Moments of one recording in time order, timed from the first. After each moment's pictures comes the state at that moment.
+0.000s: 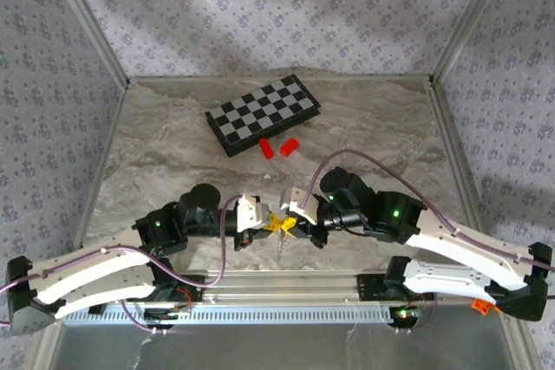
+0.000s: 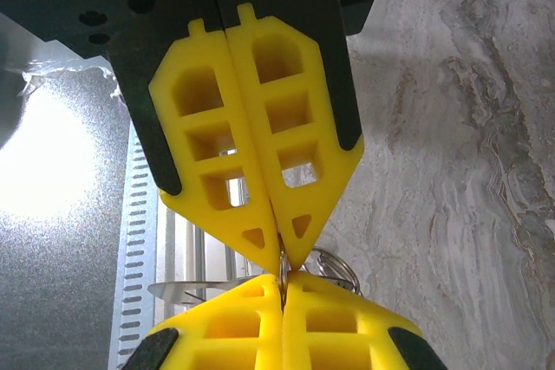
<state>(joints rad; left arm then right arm) -1.11 0.79 0.65 -0.19 0.34 0.16 1.10 0.95 0.95 -0.64 -0.32 -0.17</state>
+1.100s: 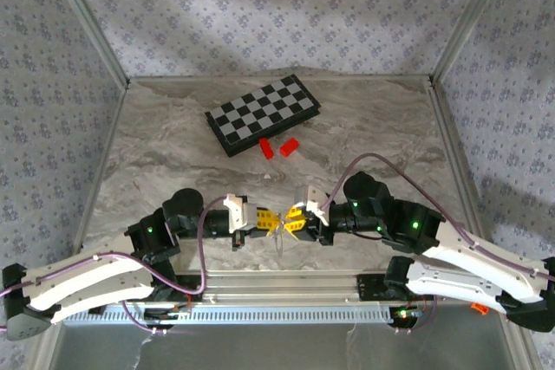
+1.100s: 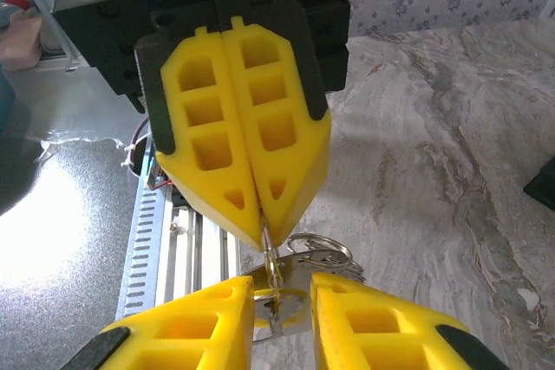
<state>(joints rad) -1.12 0.71 0.60 -0.01 0.37 0.13 1.10 0.80 0.86 -0.47 -0.33 -0.13</state>
